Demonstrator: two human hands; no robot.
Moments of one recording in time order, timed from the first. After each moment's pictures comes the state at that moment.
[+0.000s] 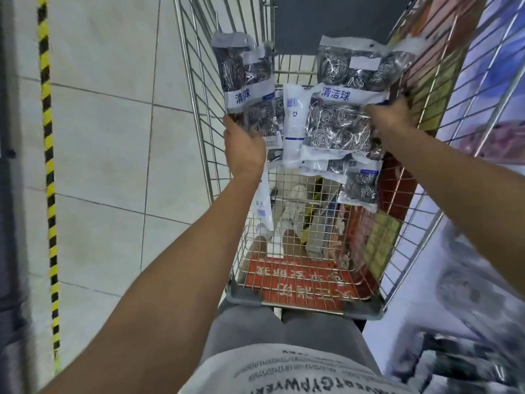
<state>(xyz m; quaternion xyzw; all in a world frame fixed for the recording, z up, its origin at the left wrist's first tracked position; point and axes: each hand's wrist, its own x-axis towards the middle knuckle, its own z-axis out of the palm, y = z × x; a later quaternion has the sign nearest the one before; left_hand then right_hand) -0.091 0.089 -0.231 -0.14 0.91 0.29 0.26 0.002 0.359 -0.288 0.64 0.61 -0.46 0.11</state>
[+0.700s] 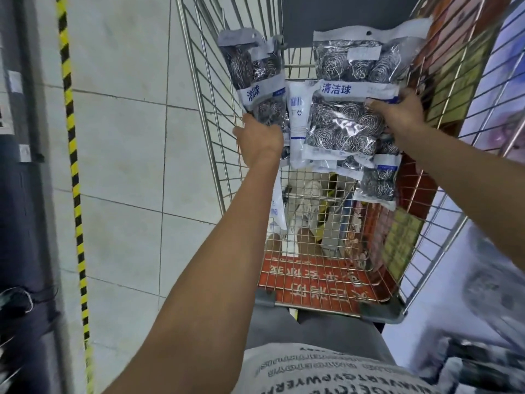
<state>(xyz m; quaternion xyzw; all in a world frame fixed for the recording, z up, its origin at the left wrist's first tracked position) -0.099 0.111 -0.227 -0.19 0.89 0.25 0.33 0.013 0.349 -0.287 0.59 0.60 -0.54 0.08</state>
